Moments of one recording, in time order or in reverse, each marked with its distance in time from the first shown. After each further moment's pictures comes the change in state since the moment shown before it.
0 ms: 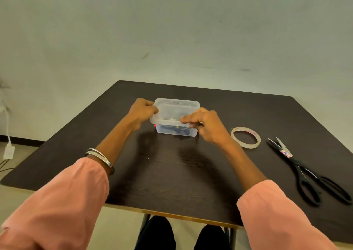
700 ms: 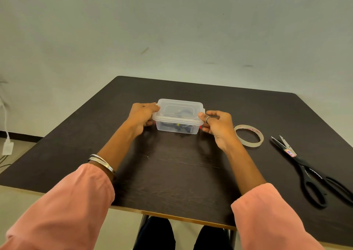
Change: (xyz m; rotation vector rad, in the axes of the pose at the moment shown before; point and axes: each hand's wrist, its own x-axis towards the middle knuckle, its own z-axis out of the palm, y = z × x) left_hand 0.001 -0.017 0.015 -0.357 0.074 -0.204; right_hand 0.003 0.028 0.015 0.746 0.370 0.811
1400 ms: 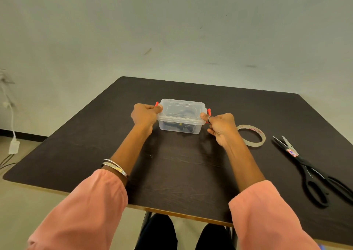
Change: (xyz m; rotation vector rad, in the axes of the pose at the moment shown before) left_hand -0.014 -0.001 0.013 0.042 0.263 0.068; right_hand 0.002 -0.006 0.004 0.001 0.079 0.108
